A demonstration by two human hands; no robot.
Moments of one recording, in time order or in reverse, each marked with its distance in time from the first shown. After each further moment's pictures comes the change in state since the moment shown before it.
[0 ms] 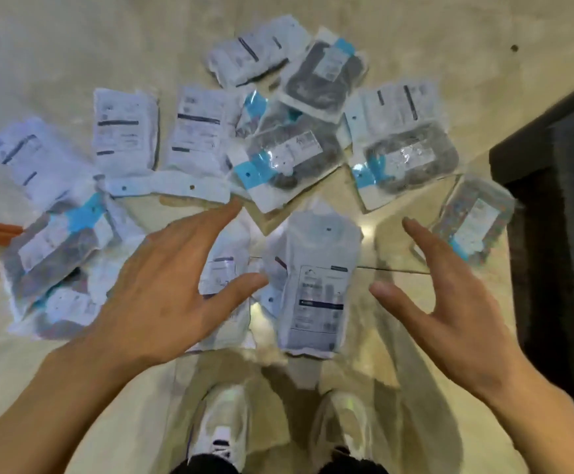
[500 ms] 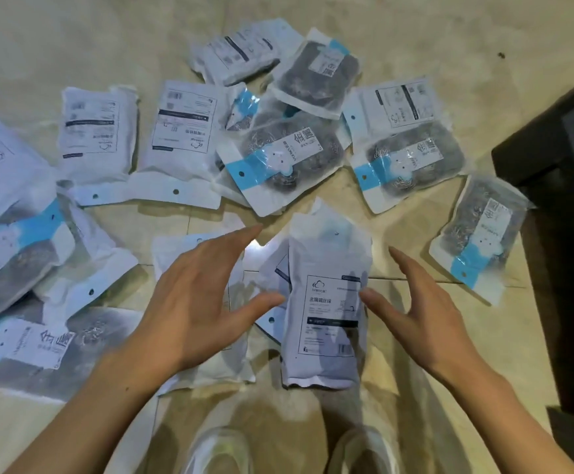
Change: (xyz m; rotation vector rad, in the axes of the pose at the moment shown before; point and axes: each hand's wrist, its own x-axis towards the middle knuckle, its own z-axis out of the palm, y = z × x) left_hand 0.030 -0.053 0.095 -0.112 0.018 0.064; right_hand 0.033 0.058 0.104 0.001 0.014 0.159
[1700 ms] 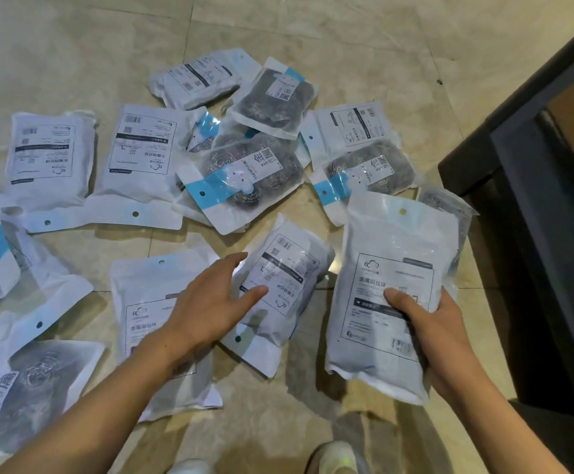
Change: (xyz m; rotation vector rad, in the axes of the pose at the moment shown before) left_hand 0.058 -0.003 0.070 -0.124 -0.201 -0.167; right_hand -0.006 0.043 -0.019 0.965 0.245 0.339
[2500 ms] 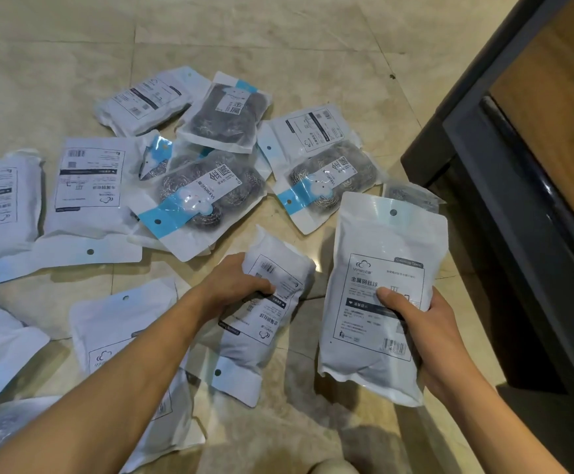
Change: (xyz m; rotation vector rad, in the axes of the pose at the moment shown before) left_hand 0.087 0.049 0.026 -0.431 -0.280 -0.124; right_hand 0.010 -0.001 -0.024 0.088 0.062 0.035
